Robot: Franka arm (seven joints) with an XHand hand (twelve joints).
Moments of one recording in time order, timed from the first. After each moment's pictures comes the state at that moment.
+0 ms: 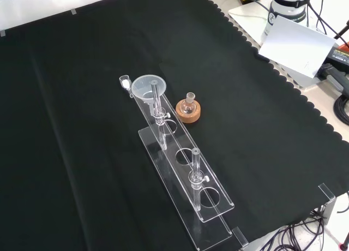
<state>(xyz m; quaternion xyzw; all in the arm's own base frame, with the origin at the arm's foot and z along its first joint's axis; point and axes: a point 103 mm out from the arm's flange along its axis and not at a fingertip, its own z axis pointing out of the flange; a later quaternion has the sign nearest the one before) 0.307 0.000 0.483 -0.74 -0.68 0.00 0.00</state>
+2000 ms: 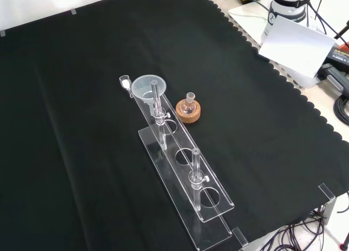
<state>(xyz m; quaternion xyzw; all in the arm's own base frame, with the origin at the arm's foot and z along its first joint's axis) 0.426 0.042 0.393 -0.71 -0.70 0.07 0.05</state>
